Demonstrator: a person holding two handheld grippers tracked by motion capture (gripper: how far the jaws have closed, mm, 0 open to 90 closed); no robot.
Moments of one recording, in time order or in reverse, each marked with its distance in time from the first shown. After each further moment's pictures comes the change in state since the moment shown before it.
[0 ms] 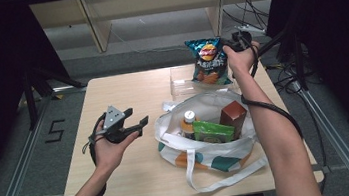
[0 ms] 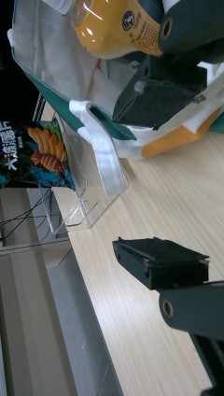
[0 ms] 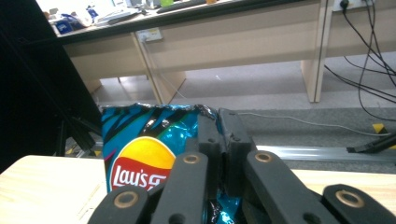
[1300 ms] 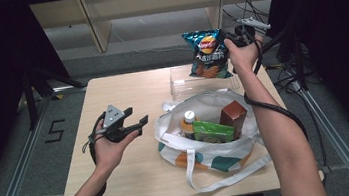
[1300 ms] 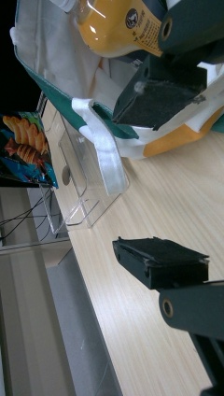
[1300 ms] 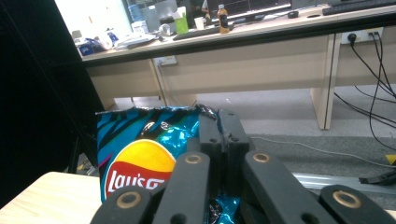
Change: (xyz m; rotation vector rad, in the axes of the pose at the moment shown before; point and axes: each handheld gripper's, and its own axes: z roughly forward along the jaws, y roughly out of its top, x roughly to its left) left arm 0.002 0.001 0.001 0.001 0.000 -0.006; right arm 0.015 0.022 -0.024 -0.097 0.057 -0.025
